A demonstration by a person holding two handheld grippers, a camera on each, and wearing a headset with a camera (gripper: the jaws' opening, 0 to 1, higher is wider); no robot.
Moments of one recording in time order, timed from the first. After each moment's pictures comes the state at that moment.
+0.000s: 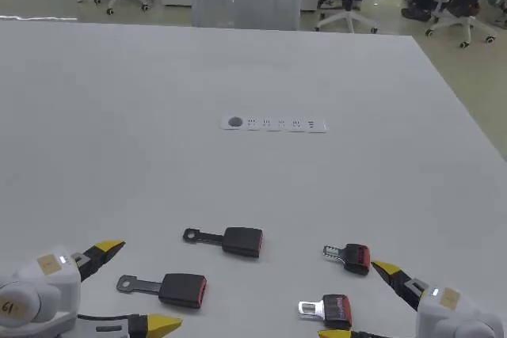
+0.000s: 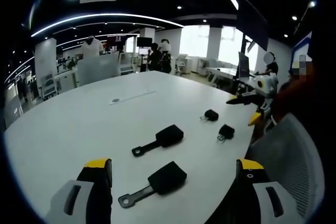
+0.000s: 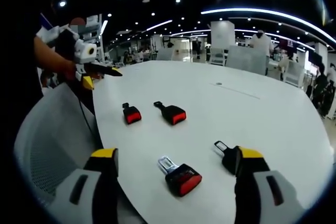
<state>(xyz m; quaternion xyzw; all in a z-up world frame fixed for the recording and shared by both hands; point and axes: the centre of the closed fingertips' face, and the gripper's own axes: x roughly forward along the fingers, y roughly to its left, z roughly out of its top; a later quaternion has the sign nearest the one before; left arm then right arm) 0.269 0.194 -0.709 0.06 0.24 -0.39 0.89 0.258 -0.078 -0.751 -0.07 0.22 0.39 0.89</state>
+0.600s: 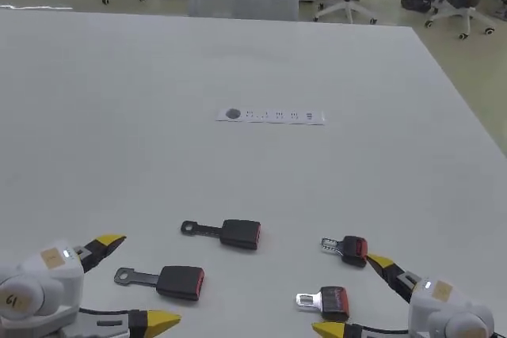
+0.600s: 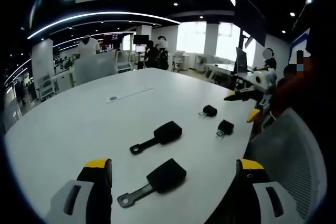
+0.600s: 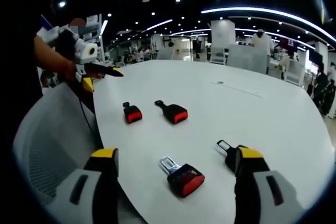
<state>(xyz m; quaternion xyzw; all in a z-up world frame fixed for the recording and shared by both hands) 0.266 0.189 -0.714 0.07 0.25 -0.40 0.88 0.259 -0.074 -0.756 -0.07 0.23 0.39 0.89</state>
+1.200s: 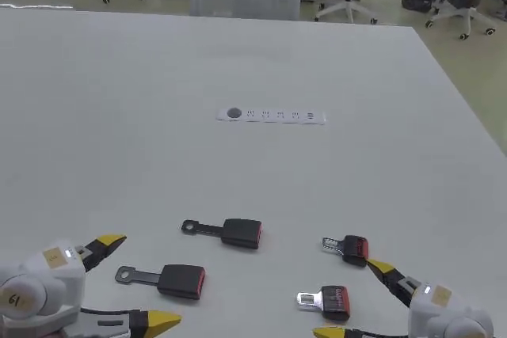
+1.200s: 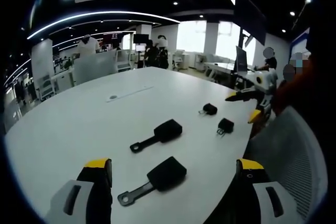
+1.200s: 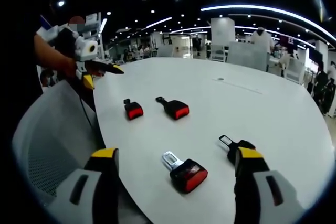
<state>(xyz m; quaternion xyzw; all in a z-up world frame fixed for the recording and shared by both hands) 0.265 0.192 -0.719 0.07 0.26 -0.40 0.88 0.251 -0.073 -0.763 -0.07 0.24 0.39 0.89</state>
